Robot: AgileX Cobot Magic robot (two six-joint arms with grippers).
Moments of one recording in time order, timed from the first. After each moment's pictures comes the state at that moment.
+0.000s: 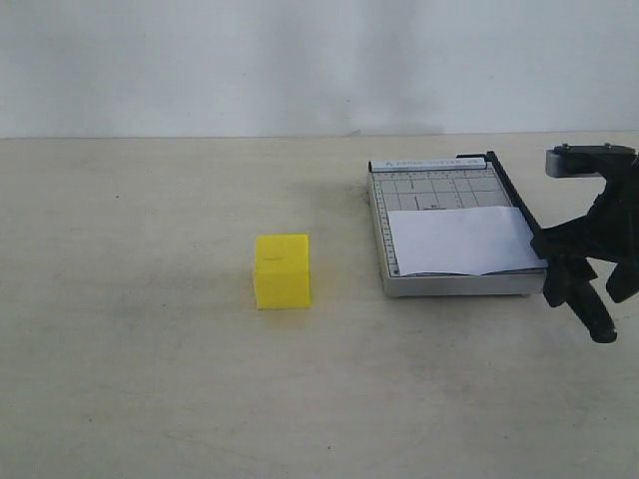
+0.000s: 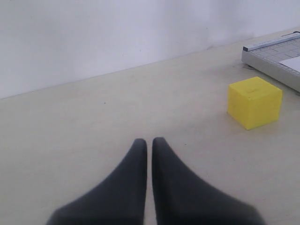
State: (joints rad) left arm -0.06 0.00 0.00 0.01 0.29 0.74; right arm -0.01 1.83 -1.12 0.18 0.90 -0.28
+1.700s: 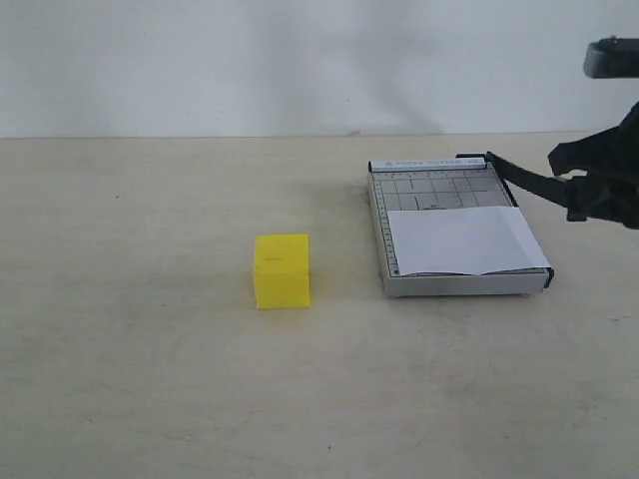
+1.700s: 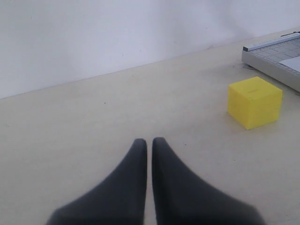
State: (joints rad) left arm -0.06 0.00 0.00 0.01 0.29 0.74; right arm 0.00 1.57 -1.11 0.19 0.77 -0.24
